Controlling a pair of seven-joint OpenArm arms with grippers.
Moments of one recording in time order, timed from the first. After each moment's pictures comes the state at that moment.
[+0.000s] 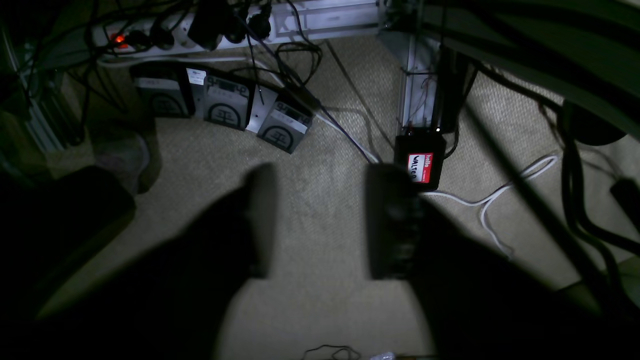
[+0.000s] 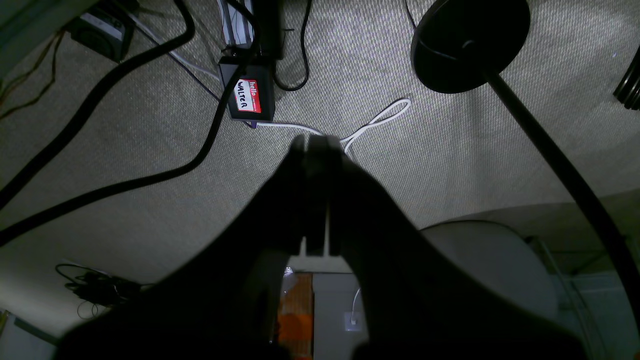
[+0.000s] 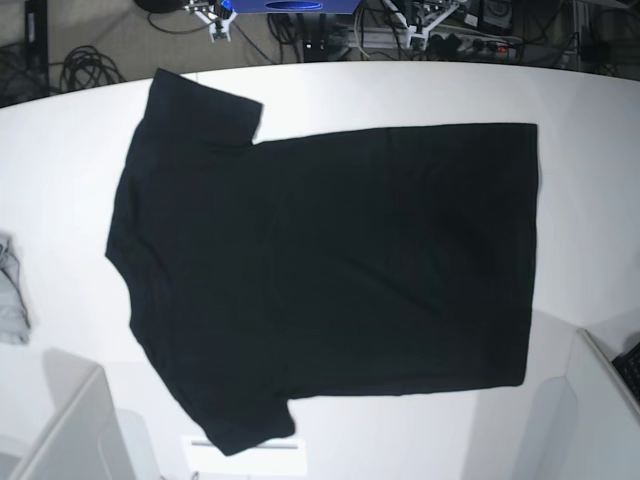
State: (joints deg) left arm 9.3 -2.9 2.0 10.4 1.2 0.3 -0.9; right arm -7.1 0.7 -0.5 6.2 -2.0 0.9 -6.1
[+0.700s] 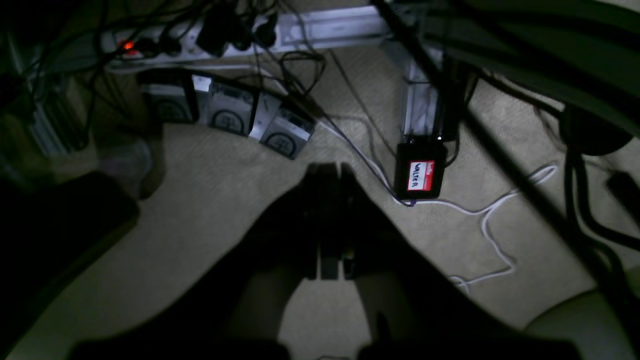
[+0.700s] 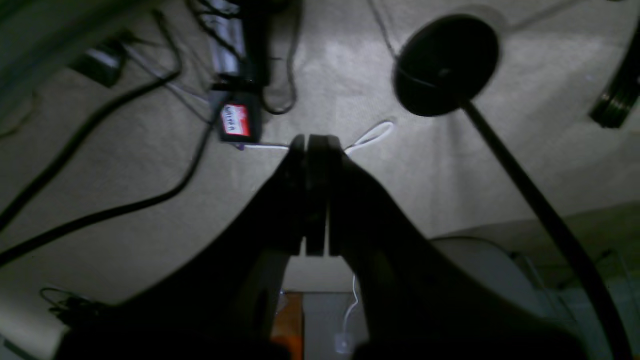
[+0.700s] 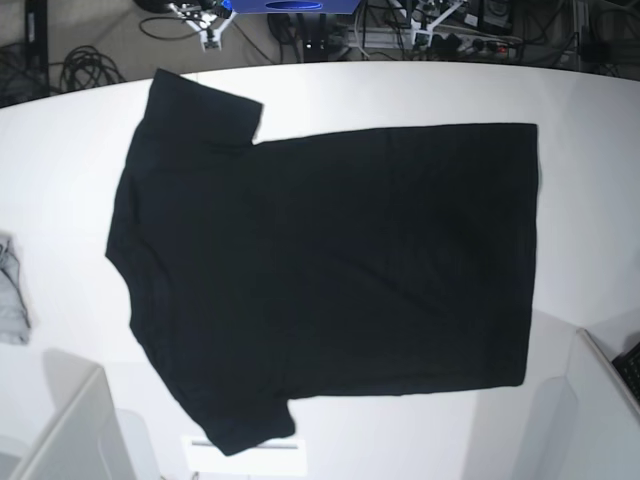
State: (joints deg) left arm 12.8 -3.6 1.4 15.3 0.7 0.3 -1.1; right arm -8.3 2.3 -0.8 11.7 -2.2 0.8 -6.4
